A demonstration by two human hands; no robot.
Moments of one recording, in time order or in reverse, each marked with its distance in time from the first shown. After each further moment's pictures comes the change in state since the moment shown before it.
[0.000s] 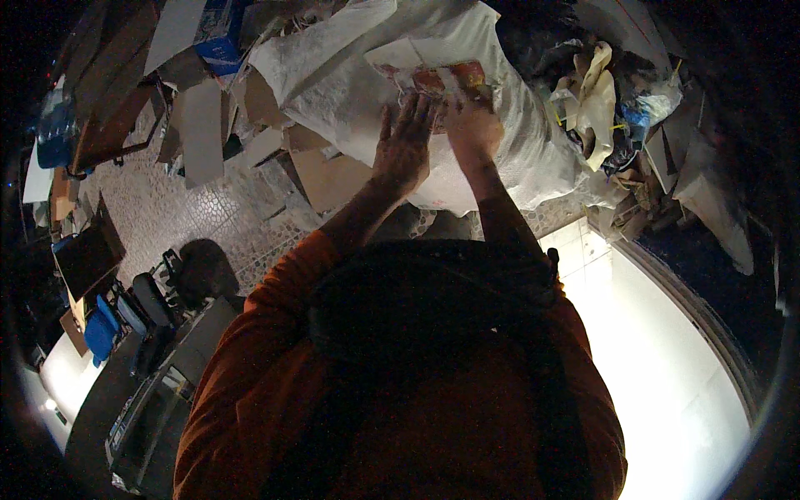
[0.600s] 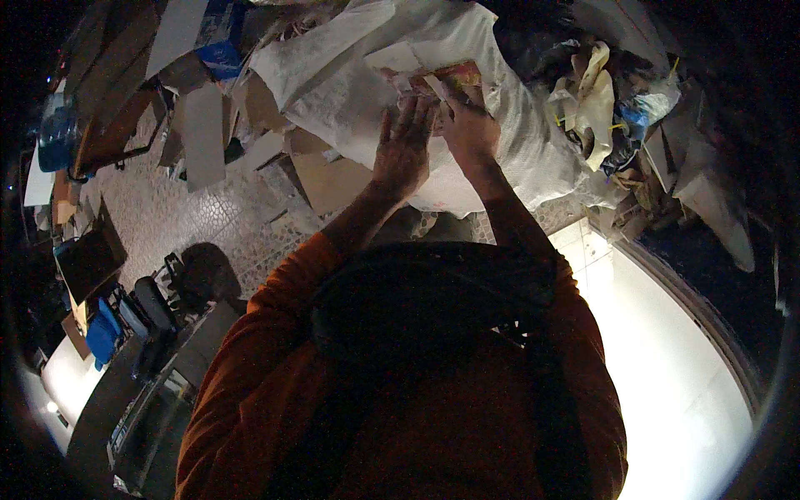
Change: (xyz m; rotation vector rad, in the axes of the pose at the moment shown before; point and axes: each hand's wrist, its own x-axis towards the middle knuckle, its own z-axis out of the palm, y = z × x) left_hand 0.001 0.004 -0.005 -0.039 0.014 -0.029; right_hand 0.014 0.025 0.015 -0.064 -0.171 0.014
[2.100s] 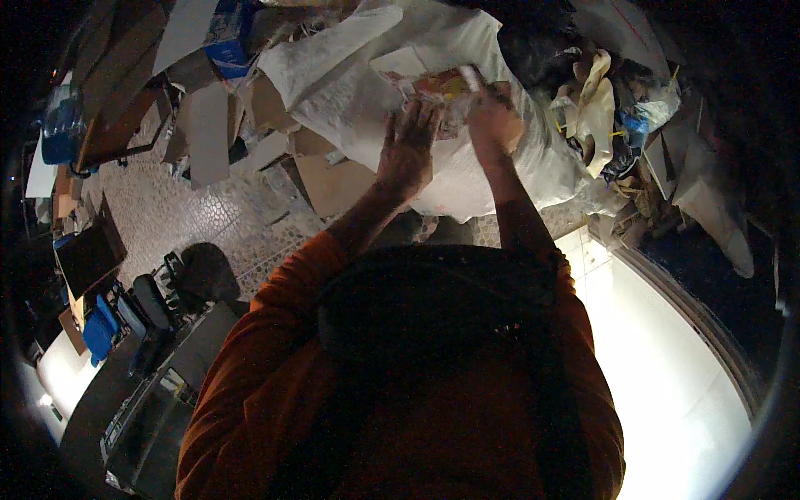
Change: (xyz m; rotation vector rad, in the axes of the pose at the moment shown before) left_hand -0.001 0.000 0.001 0.065 -0.048 0.000; right_hand 0.004 -0.001 -0.038 0.055 0.044 -0.083
